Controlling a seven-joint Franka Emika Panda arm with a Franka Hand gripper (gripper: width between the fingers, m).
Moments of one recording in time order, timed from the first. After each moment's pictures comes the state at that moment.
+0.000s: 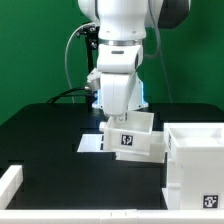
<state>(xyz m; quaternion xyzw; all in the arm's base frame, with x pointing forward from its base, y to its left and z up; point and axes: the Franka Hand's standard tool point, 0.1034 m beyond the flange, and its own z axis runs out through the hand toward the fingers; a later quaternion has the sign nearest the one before) 0.439 -0.034 0.083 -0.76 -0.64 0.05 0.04</state>
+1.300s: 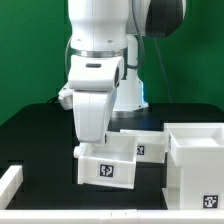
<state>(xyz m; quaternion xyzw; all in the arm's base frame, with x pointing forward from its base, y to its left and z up) 0.526 -0.062 0.073 -0.75 -0.66 0.05 0.04</state>
